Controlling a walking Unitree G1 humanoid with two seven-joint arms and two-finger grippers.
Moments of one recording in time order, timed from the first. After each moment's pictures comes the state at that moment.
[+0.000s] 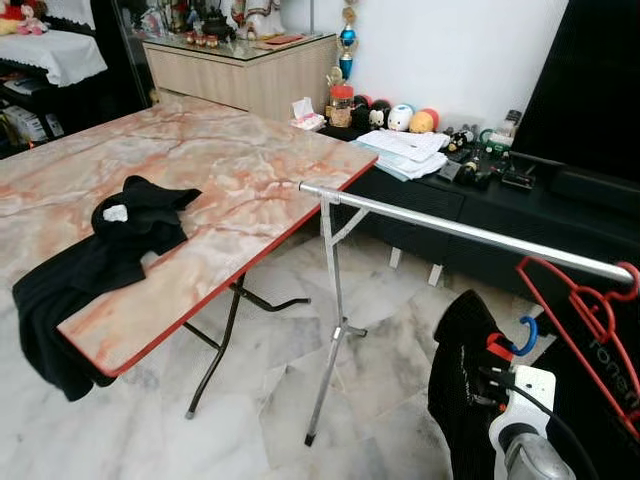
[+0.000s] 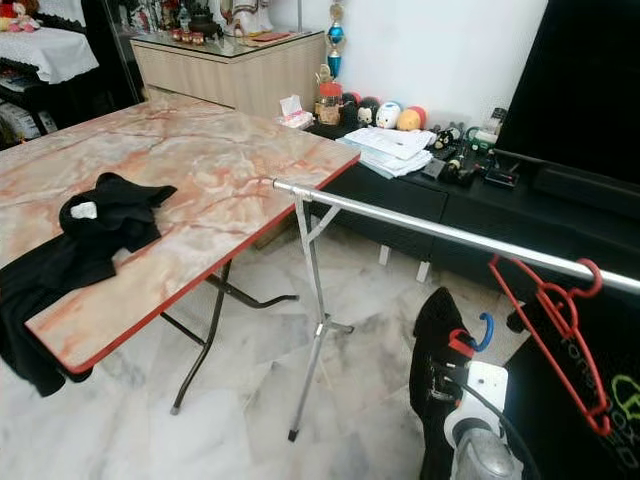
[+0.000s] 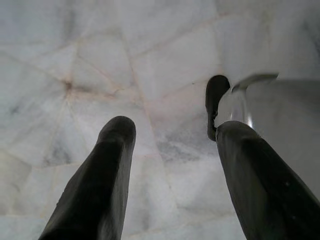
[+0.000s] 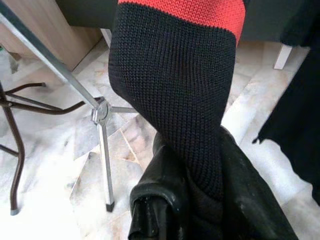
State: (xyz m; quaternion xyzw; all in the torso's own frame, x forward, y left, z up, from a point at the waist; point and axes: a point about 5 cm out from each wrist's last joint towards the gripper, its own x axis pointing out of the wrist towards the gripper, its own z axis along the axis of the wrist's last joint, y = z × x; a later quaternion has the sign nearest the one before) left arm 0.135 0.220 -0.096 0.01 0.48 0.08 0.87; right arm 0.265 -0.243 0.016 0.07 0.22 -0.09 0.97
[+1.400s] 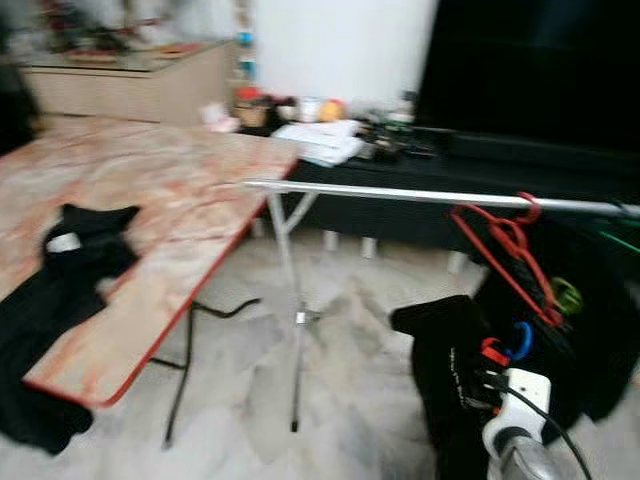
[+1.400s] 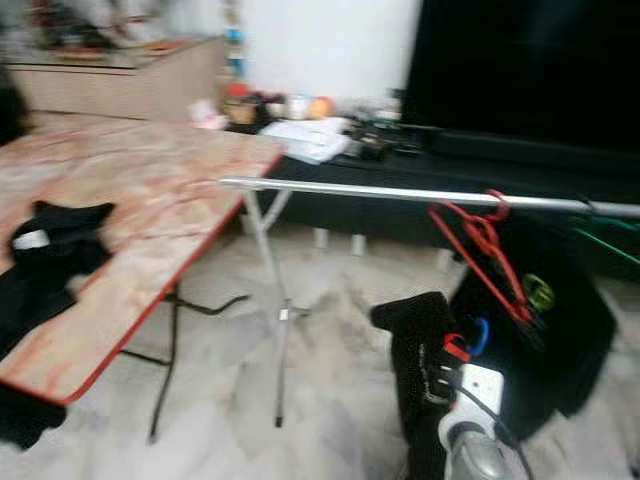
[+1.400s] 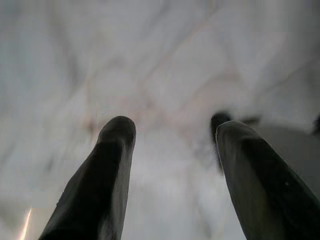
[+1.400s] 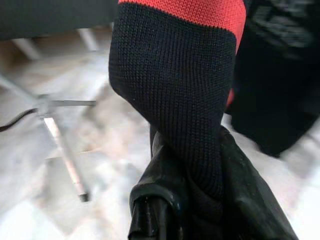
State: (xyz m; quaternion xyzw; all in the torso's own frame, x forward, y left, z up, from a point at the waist) left arm 0.138 0.221 -0.096 0.01 0.48 0.08 0.87; right arm 0.260 -0.244 0.006 0.07 0.24 -0.10 0.96
